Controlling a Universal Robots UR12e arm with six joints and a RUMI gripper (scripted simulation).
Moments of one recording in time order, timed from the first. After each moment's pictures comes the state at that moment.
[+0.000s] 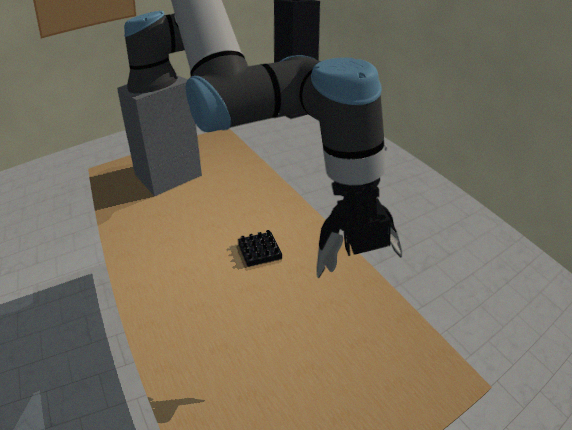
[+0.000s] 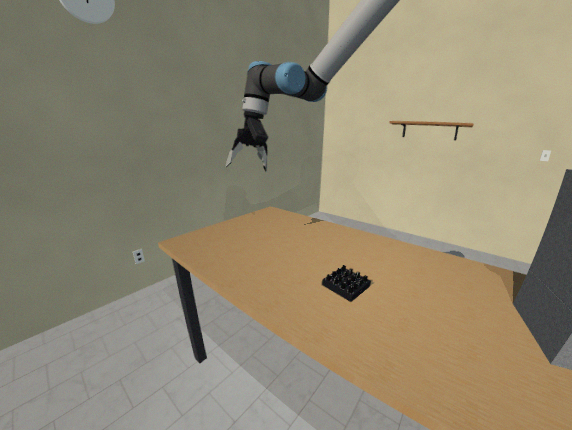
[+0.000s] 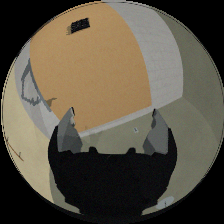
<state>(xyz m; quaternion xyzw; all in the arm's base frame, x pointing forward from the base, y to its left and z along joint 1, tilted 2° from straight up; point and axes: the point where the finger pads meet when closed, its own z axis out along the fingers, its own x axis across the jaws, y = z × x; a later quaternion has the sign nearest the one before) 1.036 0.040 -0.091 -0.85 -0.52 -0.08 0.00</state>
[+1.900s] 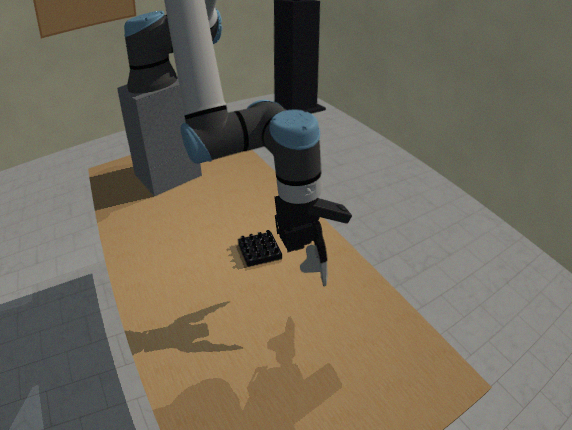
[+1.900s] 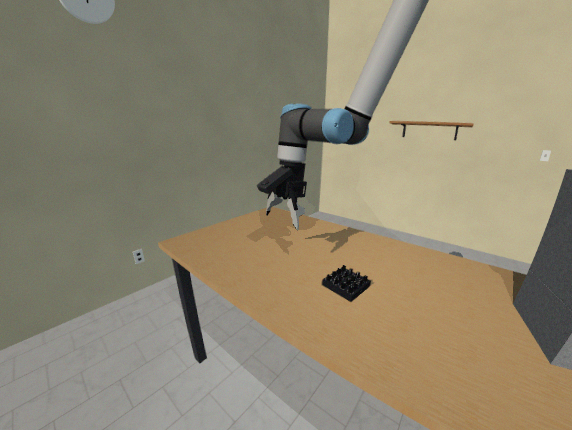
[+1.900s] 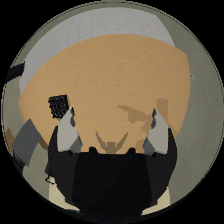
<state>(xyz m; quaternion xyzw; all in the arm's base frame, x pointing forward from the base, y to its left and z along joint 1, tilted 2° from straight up) 0.855 0.073 -0.253 -0.99 0.13 -0.03 0.02</state>
